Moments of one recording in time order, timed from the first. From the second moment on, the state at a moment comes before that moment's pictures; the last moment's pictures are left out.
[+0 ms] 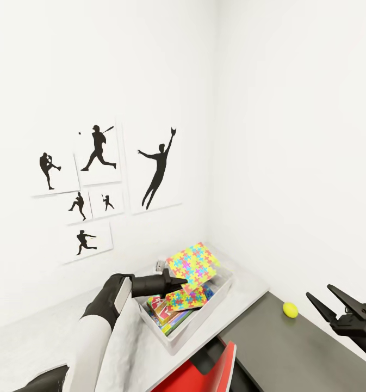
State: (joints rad) left arm -0.77 -0.17 0.32 -0.59 0.04 1.02 -0.98; right arm 0.01 -0.28 -0.55 -1.48 -1.19 0.97 0.93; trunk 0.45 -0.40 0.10
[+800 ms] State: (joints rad) left arm -0.77 -0.17 0.36 -0.55 0.04 1.02 -0.89; right arm 0.01 -0.28 -0.55 -1.48 -1.19 0.97 0.93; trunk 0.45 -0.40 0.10
